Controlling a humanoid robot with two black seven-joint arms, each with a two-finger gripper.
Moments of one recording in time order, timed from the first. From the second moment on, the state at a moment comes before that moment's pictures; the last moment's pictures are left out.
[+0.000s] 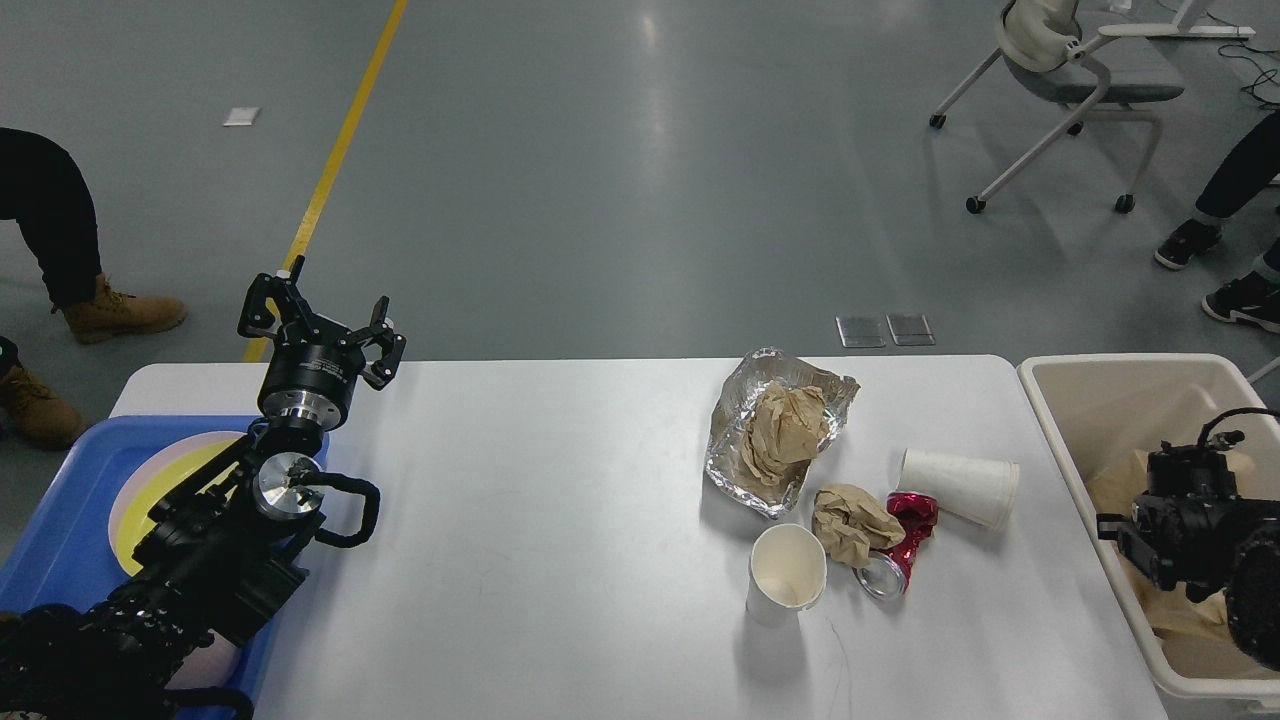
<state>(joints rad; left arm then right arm) -0.71 0.11 -0.92 -0.38 -0.10 -0.38 -0.42 0.89 -0.30 -1.23 0.30 -0.28 0.22 -0.20</state>
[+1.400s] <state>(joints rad) -0.71 0.11 -0.92 -0.38 -0.10 -0.38 -0.42 2.27 -0.19 -1.08 1.10 -0.26 0.96 -0.20</state>
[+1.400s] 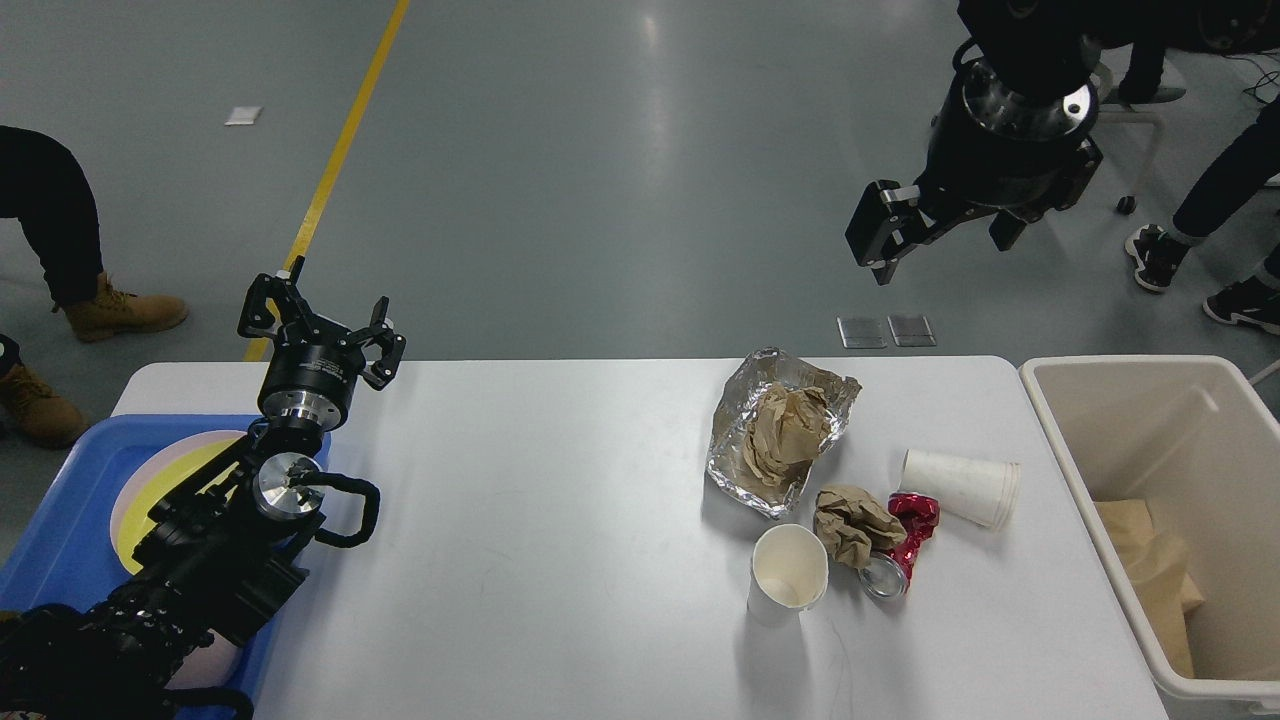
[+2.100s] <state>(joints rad) -0.71 0.11 -0.92 -0.38 -0.10 -0.38 -0.42 2.26 -0.35 -1.18 1.70 -0.25 0.57 -0.20</state>
